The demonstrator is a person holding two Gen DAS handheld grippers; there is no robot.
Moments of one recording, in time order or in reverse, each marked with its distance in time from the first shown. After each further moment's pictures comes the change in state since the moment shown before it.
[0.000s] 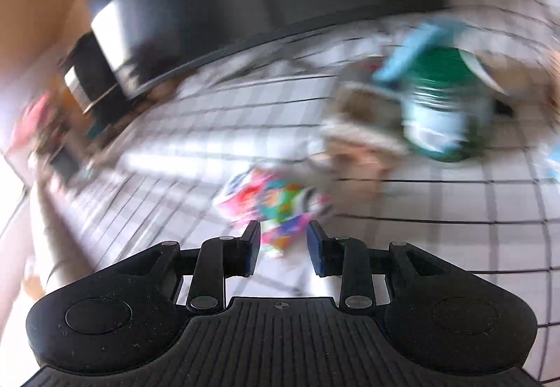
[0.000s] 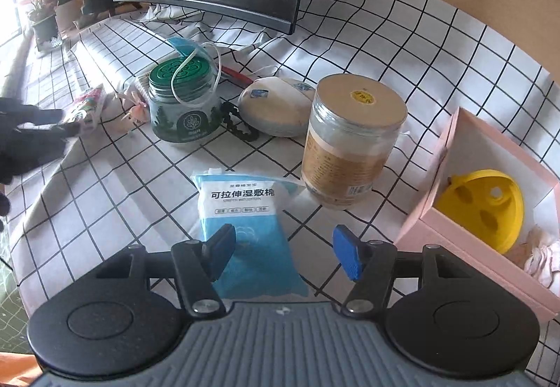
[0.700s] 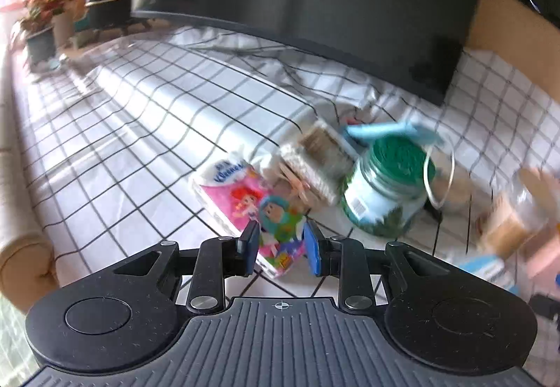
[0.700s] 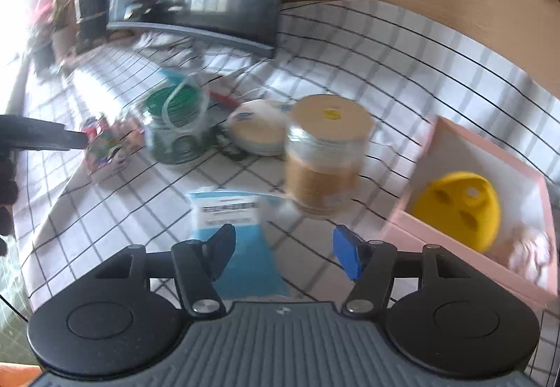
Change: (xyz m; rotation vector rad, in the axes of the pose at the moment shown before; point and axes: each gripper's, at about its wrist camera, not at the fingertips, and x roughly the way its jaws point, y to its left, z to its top) left arm -0.021 0.003 0.025 -0.403 0.045 -0.258; right arm -0.021 -0.007 0.002 0.025 -0.060 -0.006
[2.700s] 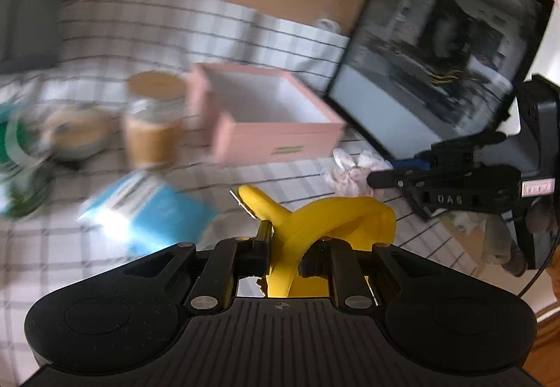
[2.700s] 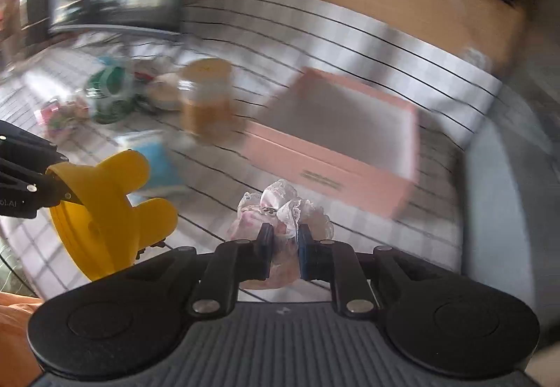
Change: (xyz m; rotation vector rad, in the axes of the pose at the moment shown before) left arm -0.063 -0.133 -0.091 0.525 0.072 -0.912; right arm -0.116 -0.062 -0.082 0.160 0.043 -0.236
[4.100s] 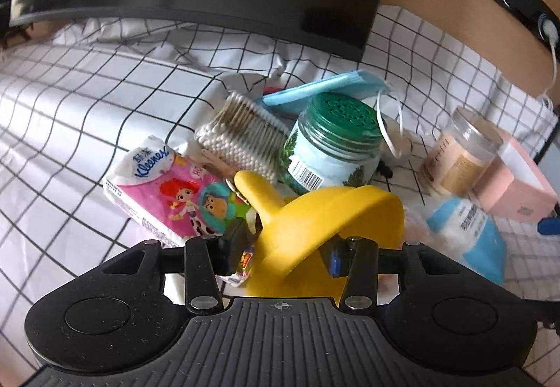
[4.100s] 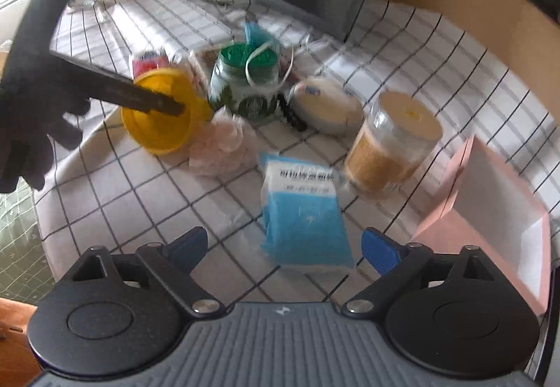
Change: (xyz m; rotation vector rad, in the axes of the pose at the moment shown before) left arm -0.070 0.192 -0.051 -0.364 -0.113 0.515; right arm 0.063 0.155 0.044 -0.352 -0.018 0.195
